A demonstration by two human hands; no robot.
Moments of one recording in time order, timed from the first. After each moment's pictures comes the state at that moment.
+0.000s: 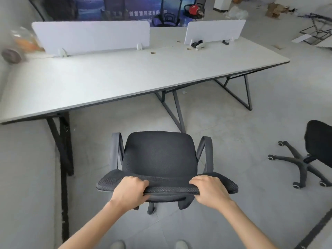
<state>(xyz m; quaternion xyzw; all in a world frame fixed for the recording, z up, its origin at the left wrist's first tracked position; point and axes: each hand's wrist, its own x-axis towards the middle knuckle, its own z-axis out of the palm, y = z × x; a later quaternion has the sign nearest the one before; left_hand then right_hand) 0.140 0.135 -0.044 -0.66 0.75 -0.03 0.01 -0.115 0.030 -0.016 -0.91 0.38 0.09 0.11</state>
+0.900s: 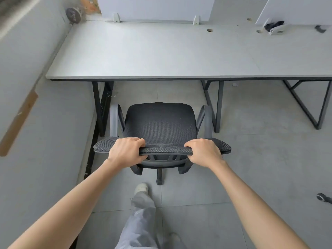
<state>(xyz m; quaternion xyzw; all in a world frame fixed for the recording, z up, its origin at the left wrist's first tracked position) 0.180 0.072 -0.028 -0.84 0.54 0.07 -0.04 -0.004 -0.121 -0.013 -0.96 0.22 0.11 0.11</state>
